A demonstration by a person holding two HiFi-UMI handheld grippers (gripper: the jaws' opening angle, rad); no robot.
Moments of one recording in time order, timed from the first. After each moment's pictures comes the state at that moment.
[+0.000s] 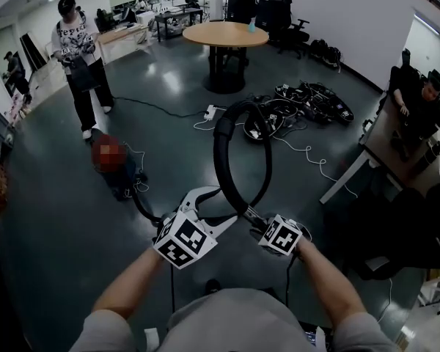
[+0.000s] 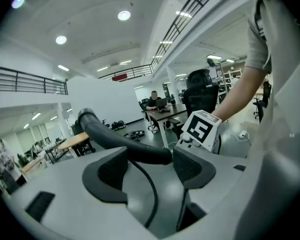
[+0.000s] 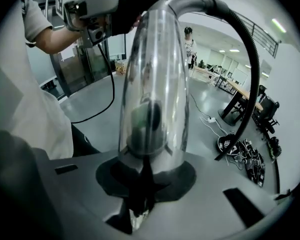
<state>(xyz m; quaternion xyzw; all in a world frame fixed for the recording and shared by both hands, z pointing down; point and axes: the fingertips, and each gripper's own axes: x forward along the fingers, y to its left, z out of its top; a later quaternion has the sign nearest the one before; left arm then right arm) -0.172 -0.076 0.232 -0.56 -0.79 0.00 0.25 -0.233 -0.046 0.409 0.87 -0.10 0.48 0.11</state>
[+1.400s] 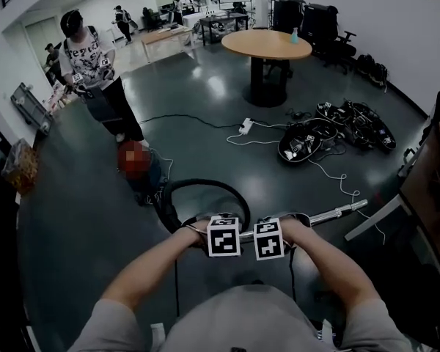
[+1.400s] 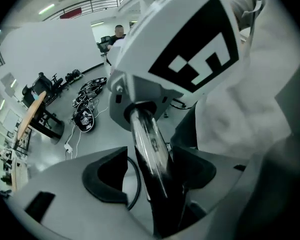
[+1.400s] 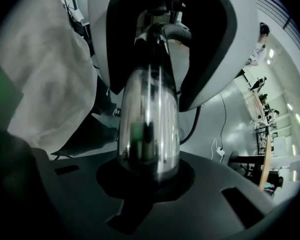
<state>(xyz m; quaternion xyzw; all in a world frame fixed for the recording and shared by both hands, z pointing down) -0.165 0.051 0.384 -0.31 -0.77 -0.20 0.52 -0.163 0.079 0.418 0.67 -0.34 0.54 0.39</state>
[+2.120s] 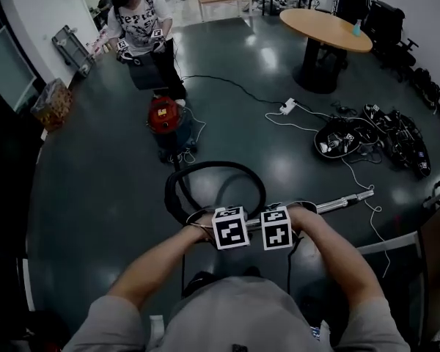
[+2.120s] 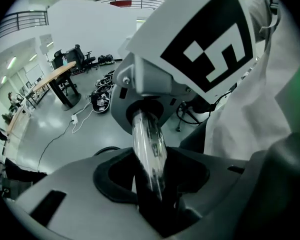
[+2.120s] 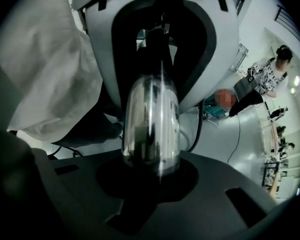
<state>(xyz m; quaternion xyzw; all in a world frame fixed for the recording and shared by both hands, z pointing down) -0.145 0.087 0.418 -0.45 -0.72 -0.32 0.43 -0.135 0.101 0.445 0.61 -0.46 0.48 0.43</state>
